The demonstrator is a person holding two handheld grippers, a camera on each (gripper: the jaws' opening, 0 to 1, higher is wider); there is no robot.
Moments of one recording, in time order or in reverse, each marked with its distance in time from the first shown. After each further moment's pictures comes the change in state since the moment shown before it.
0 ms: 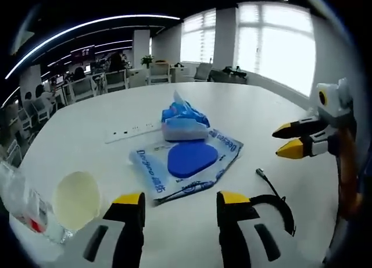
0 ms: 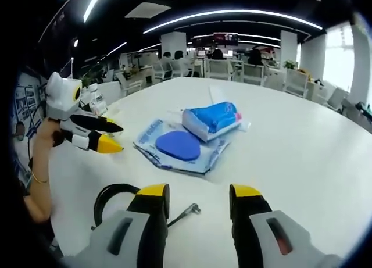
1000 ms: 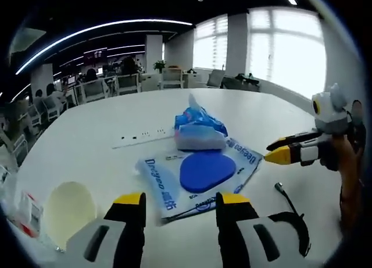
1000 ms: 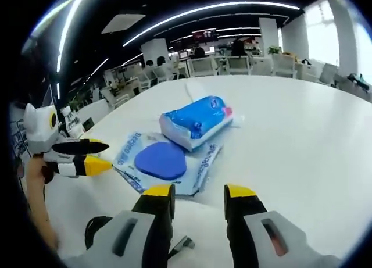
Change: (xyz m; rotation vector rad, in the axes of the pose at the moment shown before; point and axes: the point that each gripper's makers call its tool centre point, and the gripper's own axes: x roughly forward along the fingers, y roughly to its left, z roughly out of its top) left arm 0.028 0.015 0.007 -0.041 -0.045 0.075; right arm 0.062 -0.017 -0.002 0.205 -0.009 -0.028
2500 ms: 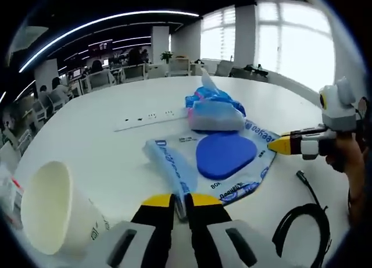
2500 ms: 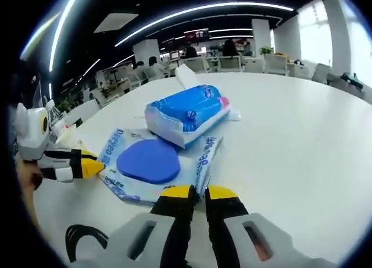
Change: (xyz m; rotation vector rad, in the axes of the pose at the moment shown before) left arm 0.027 0.012 -0.026 0.033 0.062 0.064; right arm 0.033 -0.005 -0.005 -0.013 -0.025 -0.069
